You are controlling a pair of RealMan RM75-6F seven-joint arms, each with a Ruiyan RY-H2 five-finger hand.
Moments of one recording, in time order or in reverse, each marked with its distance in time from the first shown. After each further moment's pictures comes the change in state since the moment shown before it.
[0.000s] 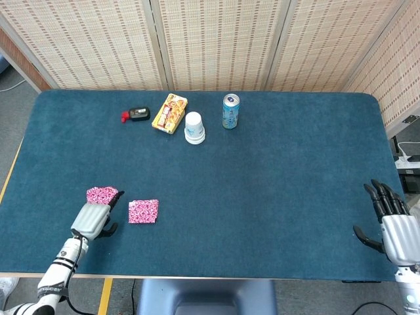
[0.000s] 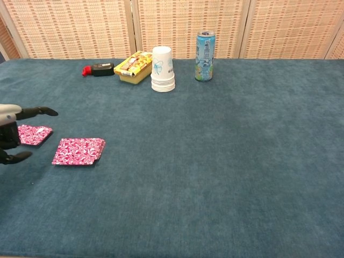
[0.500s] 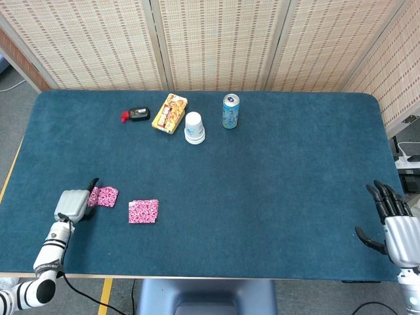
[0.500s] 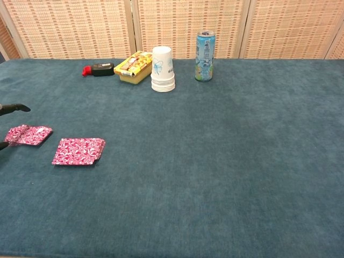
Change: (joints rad) left arm -0.022 -0.072 -0.029 0.342 -0.089 -0.064 -0.017; right arm -0.009 0.005 -0.004 0.004 -0.003 0.008 0.017
